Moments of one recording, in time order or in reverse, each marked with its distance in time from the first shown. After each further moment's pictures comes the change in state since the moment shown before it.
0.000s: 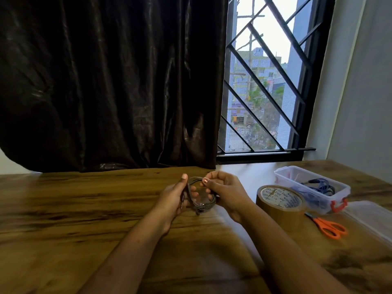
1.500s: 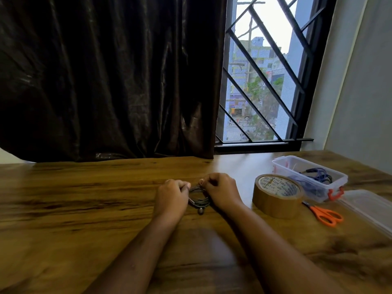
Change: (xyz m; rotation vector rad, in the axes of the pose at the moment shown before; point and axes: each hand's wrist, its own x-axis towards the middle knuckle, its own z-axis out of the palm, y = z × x) left_hand 0.018 -0.040 0.004 0.938 0.353 0.343; right_hand 0.010 0.039 0.001 -0.659 0.212 -0.055
